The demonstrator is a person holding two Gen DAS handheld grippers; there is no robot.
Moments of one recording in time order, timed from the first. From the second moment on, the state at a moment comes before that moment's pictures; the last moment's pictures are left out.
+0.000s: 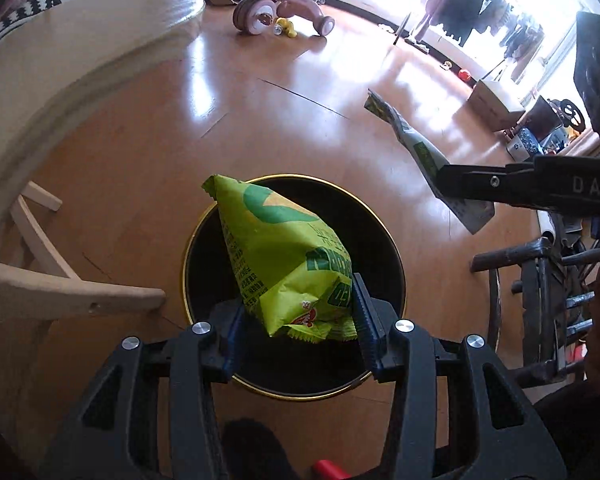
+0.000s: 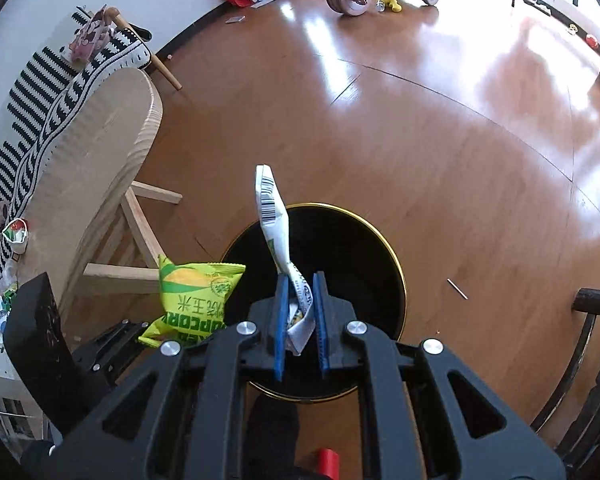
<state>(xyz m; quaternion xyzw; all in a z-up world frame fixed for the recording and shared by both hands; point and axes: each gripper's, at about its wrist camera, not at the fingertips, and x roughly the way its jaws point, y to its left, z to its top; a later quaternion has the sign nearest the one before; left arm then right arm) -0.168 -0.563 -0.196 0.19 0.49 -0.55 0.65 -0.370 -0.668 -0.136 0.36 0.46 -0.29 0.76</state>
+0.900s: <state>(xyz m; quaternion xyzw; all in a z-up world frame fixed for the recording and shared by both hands) -0.092 -0.396 -0.042 0.12 0.39 -0.47 0.78 -0.257 -0.583 -0.058 0.26 0.40 -0.23 0.85</state>
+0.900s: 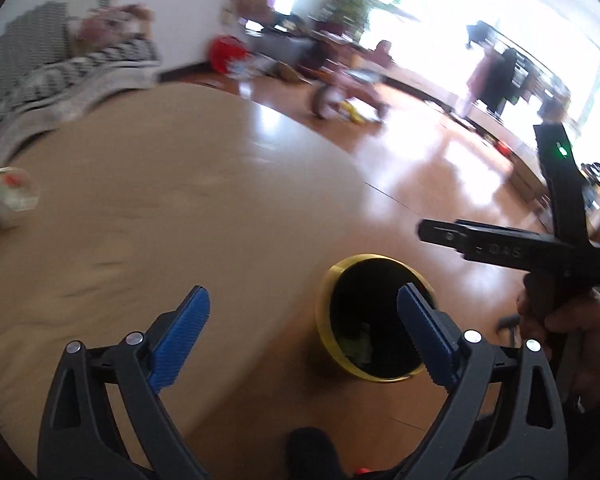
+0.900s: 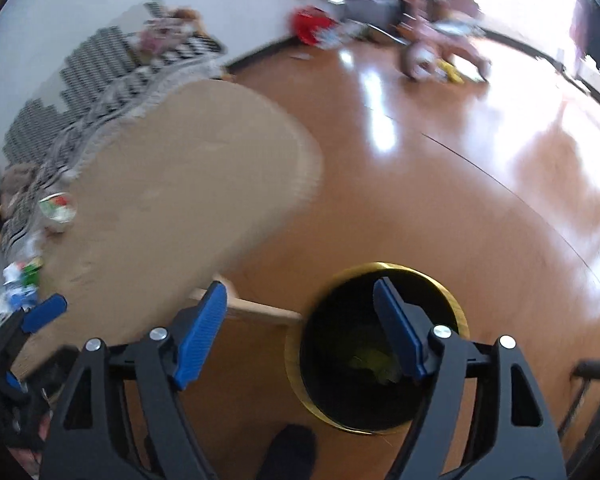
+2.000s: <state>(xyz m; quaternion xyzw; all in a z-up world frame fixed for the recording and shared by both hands) 0.120 0.001 -0.052 0.07 0.37 -0.18 0.91 0.039 -0.211 -0.074 0.16 0.49 0.06 0.86</state>
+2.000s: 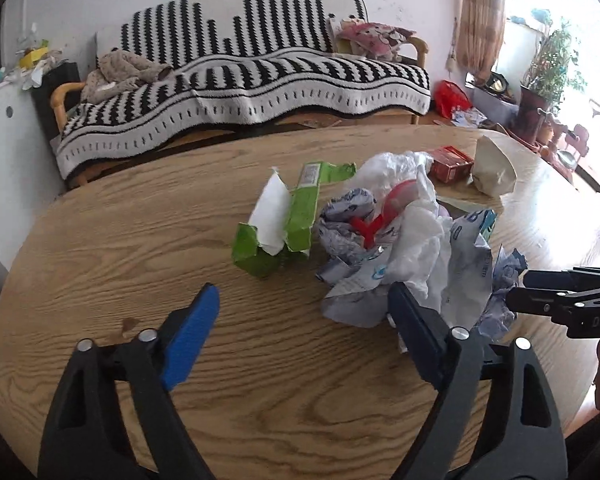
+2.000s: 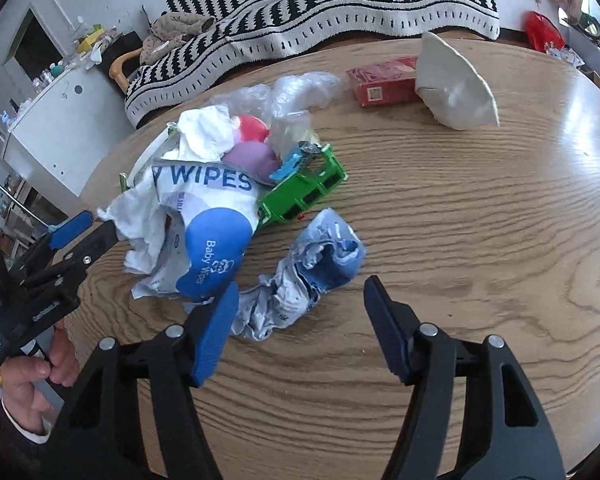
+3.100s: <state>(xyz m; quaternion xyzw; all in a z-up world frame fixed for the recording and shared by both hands) 0.079 0.007 0.015 0.04 0.33 -0.16 0.93 0.000 -0.257 -0.024 0.17 0.41 0.05 0.90</state>
